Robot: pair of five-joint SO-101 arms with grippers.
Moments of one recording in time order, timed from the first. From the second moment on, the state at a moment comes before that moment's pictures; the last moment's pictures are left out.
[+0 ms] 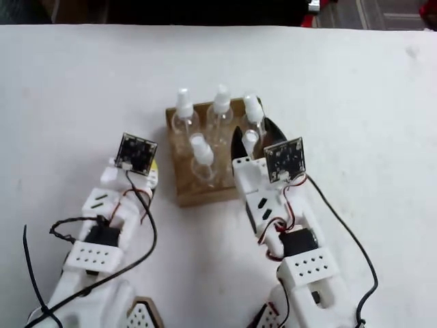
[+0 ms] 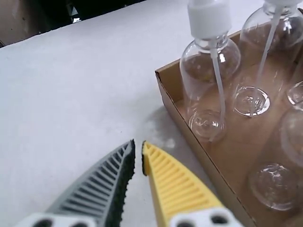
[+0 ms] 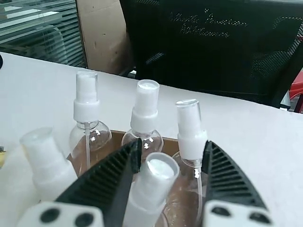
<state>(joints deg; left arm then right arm) 1.5 -53.1 85.9 5.6 -10.9 -20.0 -59.9 78.8 -1.1 4.2</state>
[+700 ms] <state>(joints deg) 1.5 -53.1 85.9 5.6 -10.9 -20.0 -60.4 70.6 3.4 4.2</state>
